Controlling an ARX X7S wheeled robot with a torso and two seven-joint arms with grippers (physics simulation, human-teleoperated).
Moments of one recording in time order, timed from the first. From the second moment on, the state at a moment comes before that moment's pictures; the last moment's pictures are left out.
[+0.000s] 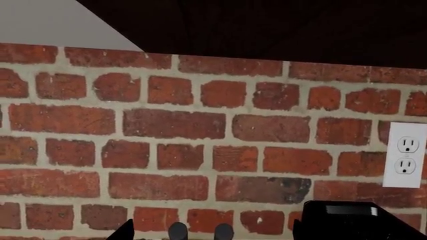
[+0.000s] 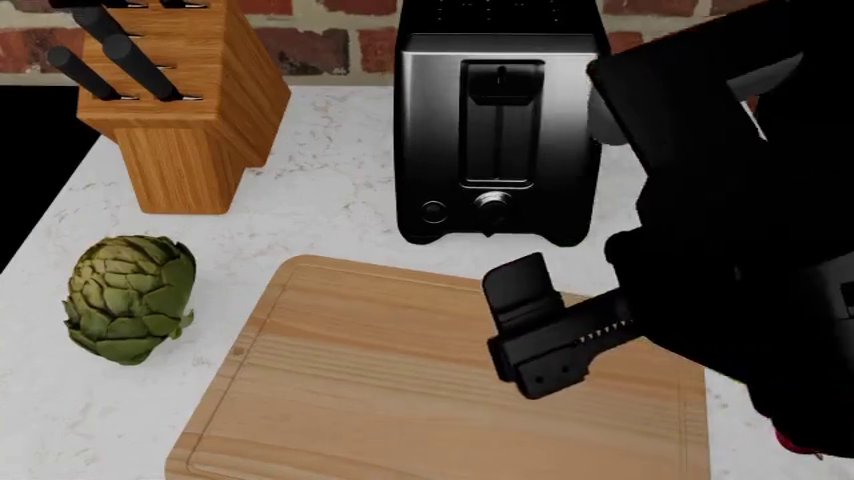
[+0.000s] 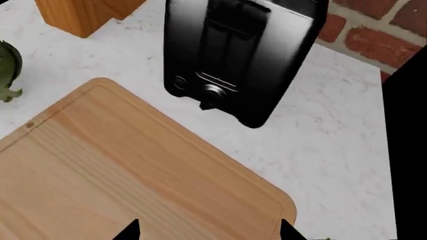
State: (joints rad) left arm -1.23 -0.26 0.05 0.10 -0.50 -1.05 -0.23; right arm 1.54 0.78 -0.77 -0.02 2.18 1.38 1.06
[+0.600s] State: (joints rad) left arm -1.13 -0.31 -0.06 0.28 -0.61 -1.20 -0.27; right arm 1.62 0.72 -0.77 -0.37 2.20 1.27 1.23
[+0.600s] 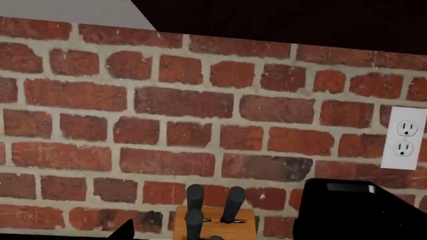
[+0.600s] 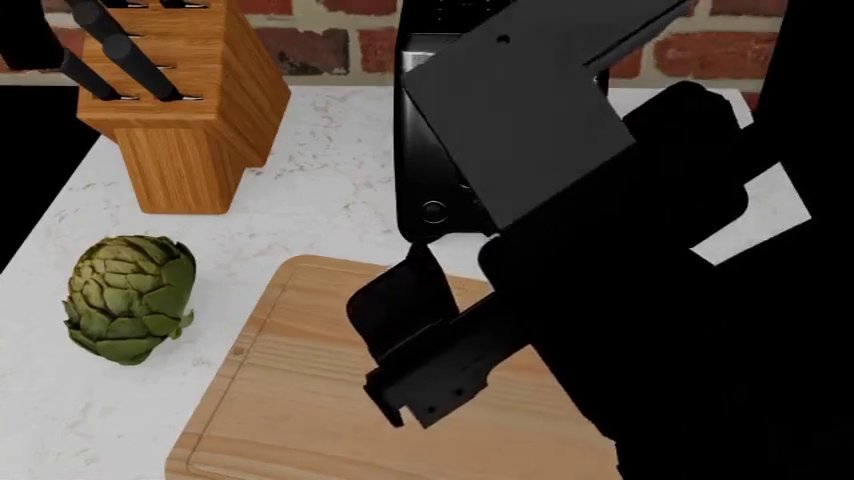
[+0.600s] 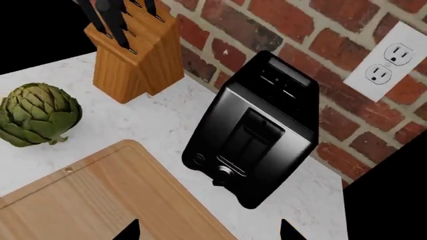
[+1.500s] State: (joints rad) left arm -1.27 -0.63 0.13 0.28 -1.60 -1.52 -0.77; right arm 1.56 0.81 -0.66 -0.52 2.22 1.13 1.23
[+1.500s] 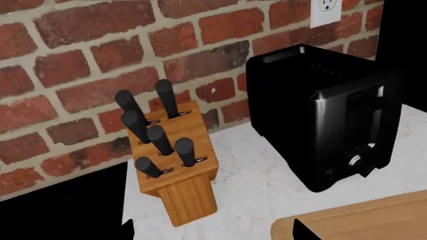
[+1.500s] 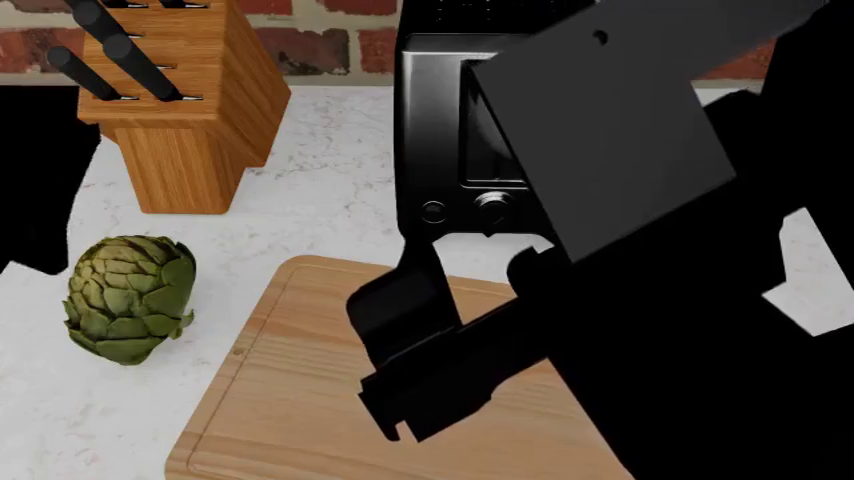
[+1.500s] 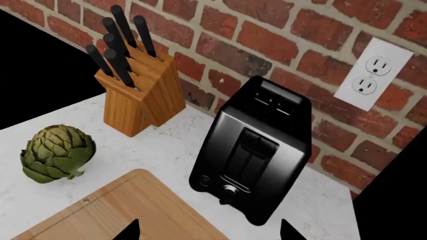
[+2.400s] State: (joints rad) left arm -1.20 -0.67 0.35 0.26 -1.59 -1.45 -0.75; right arm 1.54 0.83 -0.67 -0.55 2.22 1.10 1.22
